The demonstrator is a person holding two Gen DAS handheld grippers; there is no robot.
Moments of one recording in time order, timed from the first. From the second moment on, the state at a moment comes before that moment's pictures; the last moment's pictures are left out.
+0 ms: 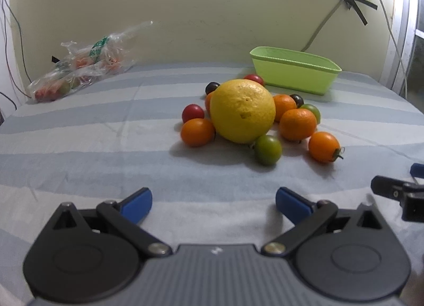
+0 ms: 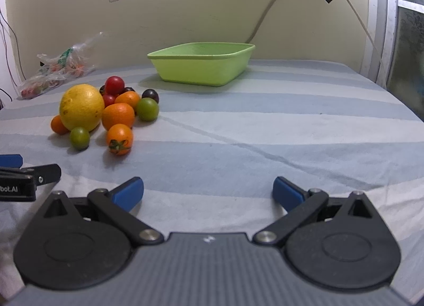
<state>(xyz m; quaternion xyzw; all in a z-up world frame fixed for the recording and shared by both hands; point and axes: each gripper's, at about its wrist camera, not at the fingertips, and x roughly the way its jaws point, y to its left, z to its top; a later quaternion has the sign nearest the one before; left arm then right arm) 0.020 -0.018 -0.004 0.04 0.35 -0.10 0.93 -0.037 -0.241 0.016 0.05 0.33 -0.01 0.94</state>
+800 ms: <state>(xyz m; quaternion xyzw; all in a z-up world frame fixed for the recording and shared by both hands) 0.019 -0.020 -0.006 0.04 0.34 -0.10 0.93 -0.036 -0.233 0.012 0.02 0.32 0.00 0.95</state>
